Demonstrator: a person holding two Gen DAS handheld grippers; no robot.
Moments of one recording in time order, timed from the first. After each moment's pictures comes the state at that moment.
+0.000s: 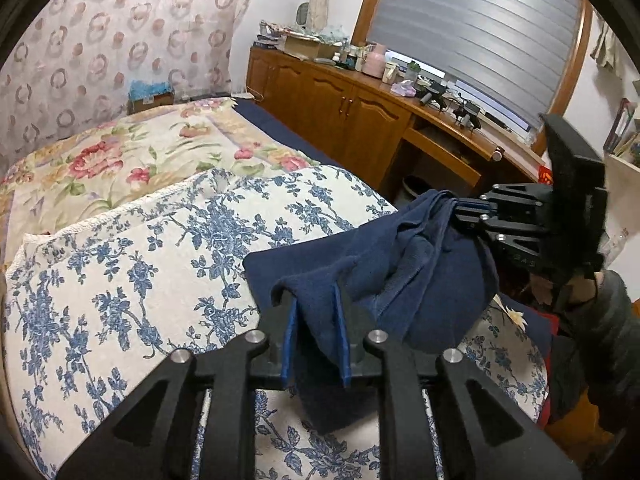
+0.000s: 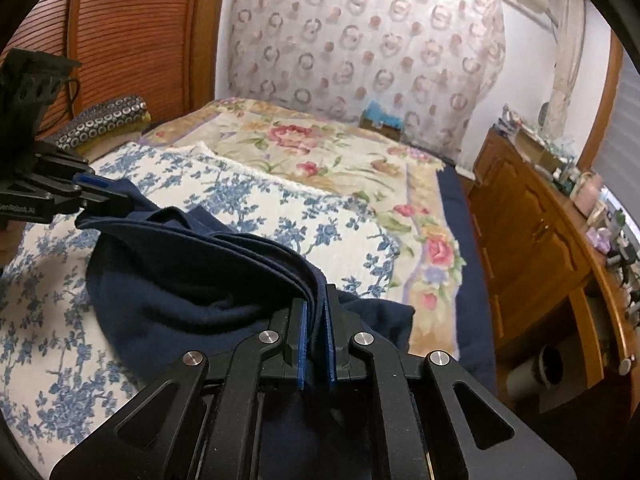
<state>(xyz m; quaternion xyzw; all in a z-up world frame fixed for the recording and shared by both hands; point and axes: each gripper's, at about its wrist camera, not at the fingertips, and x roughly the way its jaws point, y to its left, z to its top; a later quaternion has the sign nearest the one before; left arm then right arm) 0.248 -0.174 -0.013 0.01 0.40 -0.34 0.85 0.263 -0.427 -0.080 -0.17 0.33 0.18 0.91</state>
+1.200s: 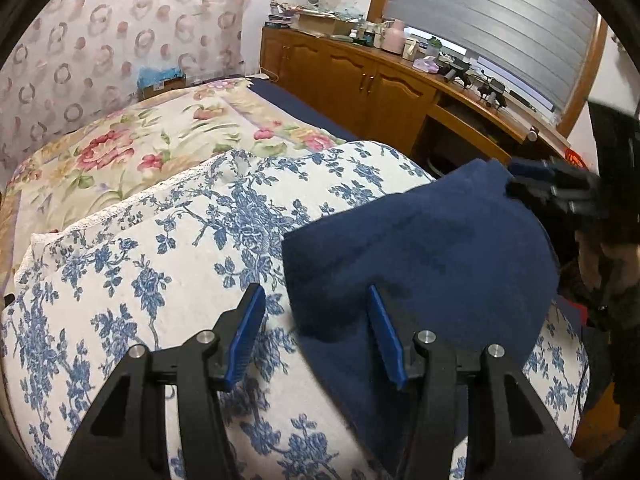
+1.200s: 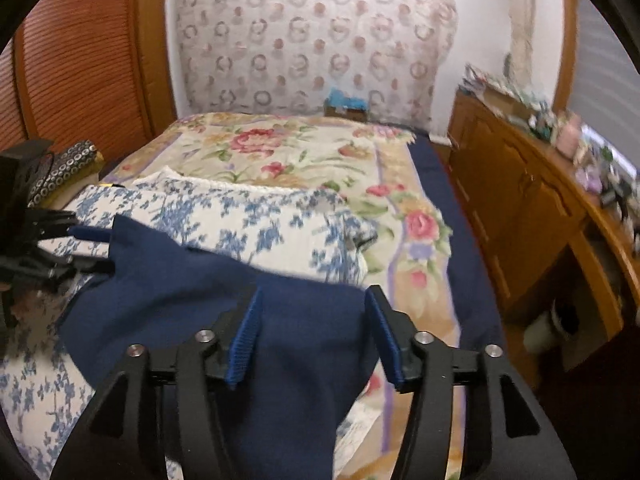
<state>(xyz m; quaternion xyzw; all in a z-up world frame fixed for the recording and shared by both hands) 0.293 -0.180 -0.053 0.04 0.43 -0.31 0.85 0.287 -0.480 -0.079 -0.07 0.36 0.12 0.92</state>
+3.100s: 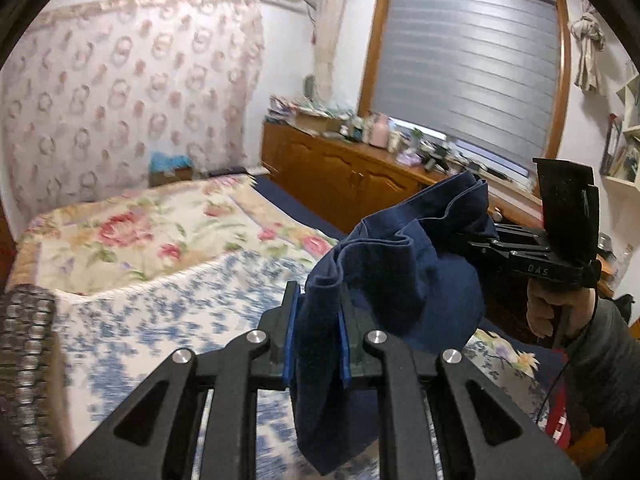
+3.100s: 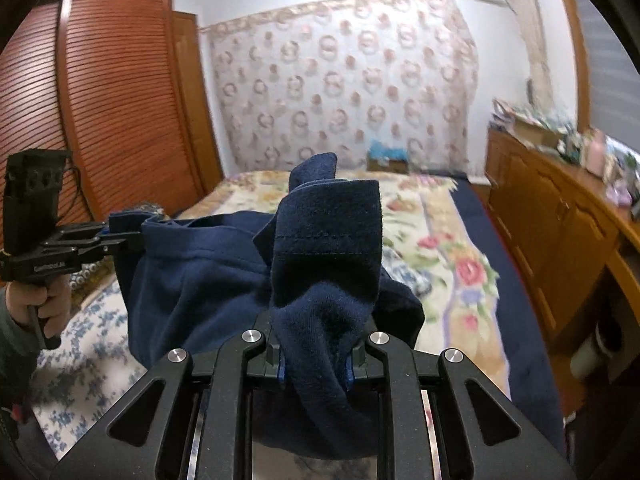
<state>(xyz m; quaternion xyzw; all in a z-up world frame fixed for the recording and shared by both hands) 0.237 -0.110 0.058 -0.01 0.26 -0.31 0.91 0.258 -0.425 -0.008 -0.03 0.25 0.23 0.94</state>
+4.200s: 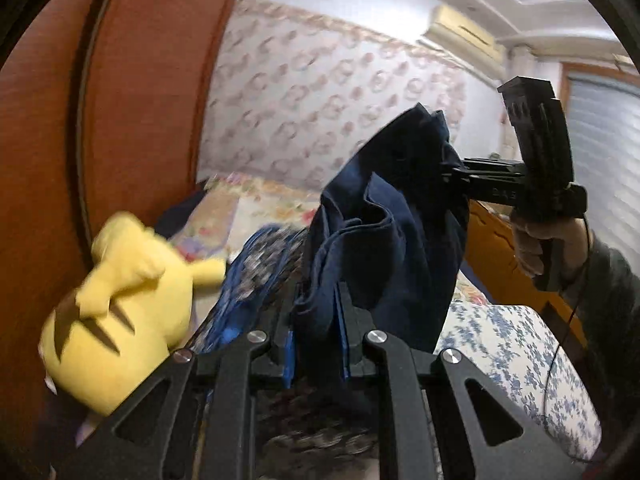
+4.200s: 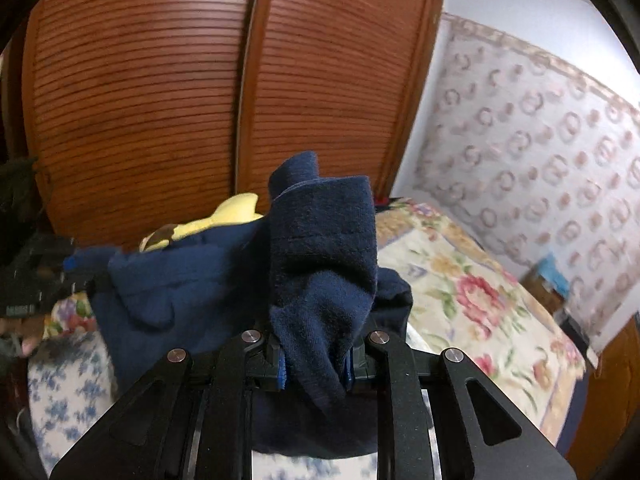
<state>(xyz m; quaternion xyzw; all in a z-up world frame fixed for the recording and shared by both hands) 0.165 0.214 -0.018 -0.16 0.23 0.00 0.96 0.349 0.018 0.029 -0.25 0.21 0.50 0.80</state>
